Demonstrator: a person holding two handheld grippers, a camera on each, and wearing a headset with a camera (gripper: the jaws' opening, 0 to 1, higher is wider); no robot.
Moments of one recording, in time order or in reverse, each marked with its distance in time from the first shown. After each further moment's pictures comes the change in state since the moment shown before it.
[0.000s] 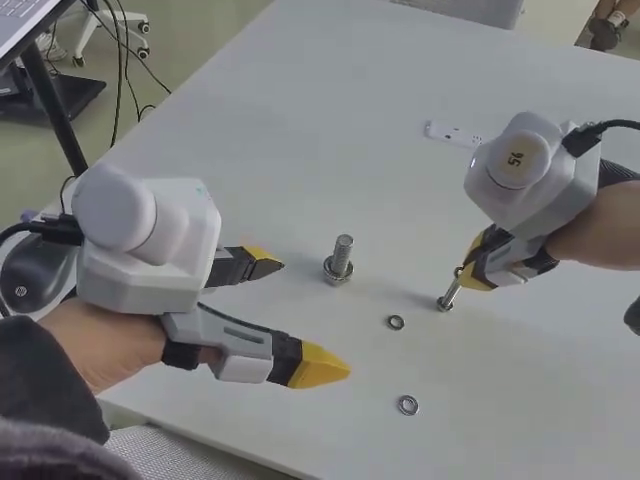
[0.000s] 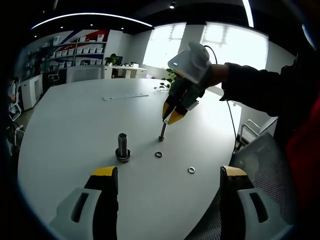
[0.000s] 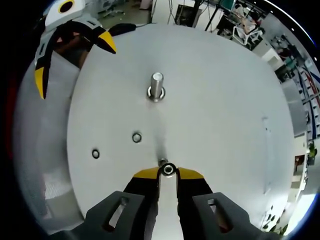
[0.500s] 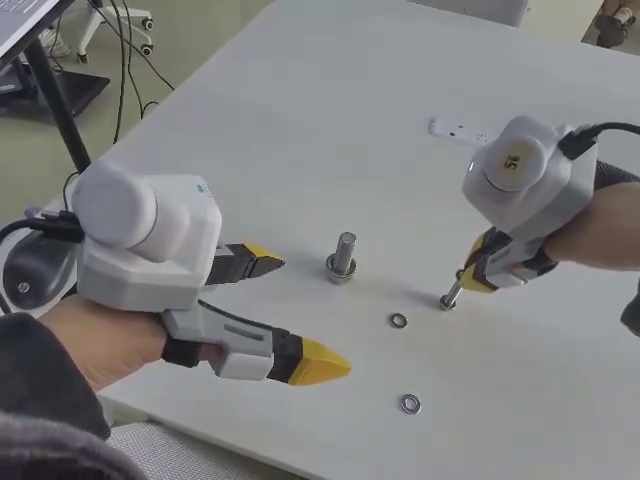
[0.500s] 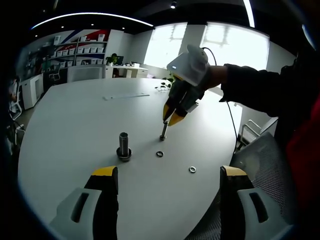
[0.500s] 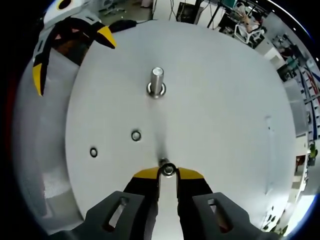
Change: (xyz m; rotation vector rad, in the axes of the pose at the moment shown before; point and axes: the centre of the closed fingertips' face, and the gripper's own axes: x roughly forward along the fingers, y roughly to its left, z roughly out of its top) left arm 0.000 0.002 -0.001 -0.005 0.001 0.007; right arm 0.009 0.000 -0.004 -0.005 0.020 0.011
